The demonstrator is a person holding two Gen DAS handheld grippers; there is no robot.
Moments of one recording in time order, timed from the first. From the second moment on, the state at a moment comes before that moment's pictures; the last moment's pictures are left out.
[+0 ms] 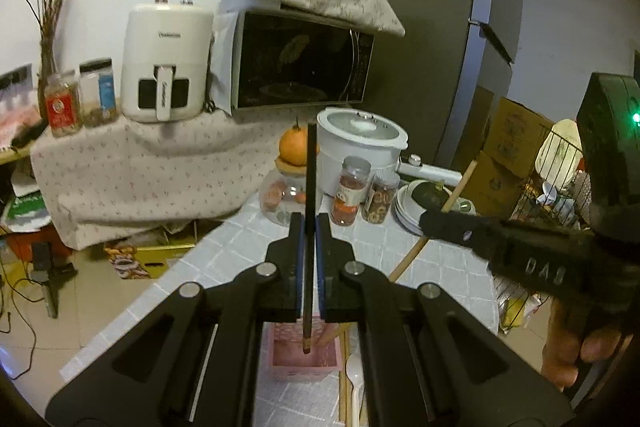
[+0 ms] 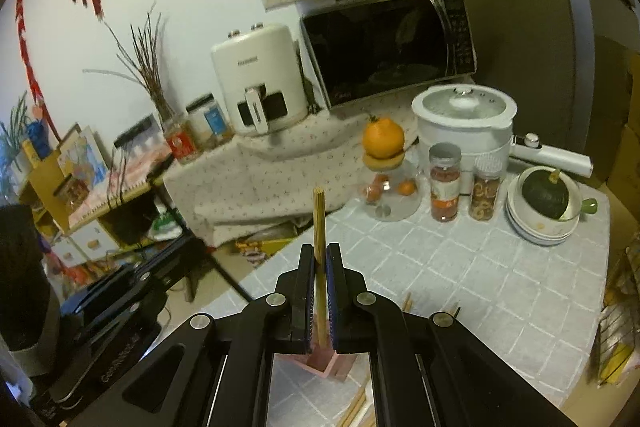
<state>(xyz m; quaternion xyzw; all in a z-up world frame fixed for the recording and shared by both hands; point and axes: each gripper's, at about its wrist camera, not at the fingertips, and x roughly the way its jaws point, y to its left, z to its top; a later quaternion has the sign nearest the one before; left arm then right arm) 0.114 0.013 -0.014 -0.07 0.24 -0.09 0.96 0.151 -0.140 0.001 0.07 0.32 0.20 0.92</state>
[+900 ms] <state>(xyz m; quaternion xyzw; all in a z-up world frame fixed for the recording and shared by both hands) 0.165 0.037 -0.048 -0.14 0.41 -0.03 0.90 0.207 -0.119 -0.061 0.08 0.45 0.20 0.87</state>
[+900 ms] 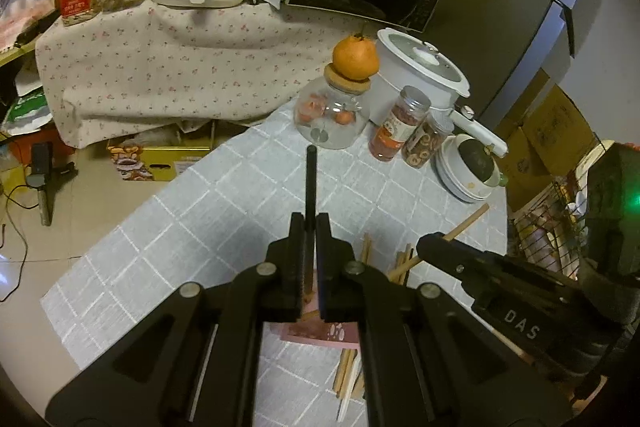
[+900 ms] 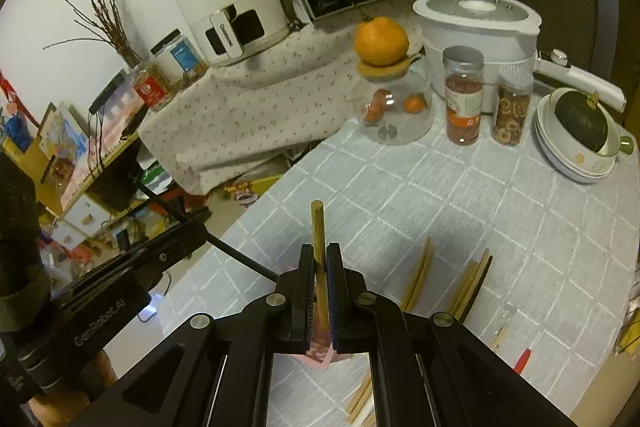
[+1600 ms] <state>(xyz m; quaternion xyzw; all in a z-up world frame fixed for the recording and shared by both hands) 0.162 0.041 -0.047 -0.15 0.38 -0.05 0.91 0.203 -0.142 -0.044 0.11 0.42 0.21 0.88</state>
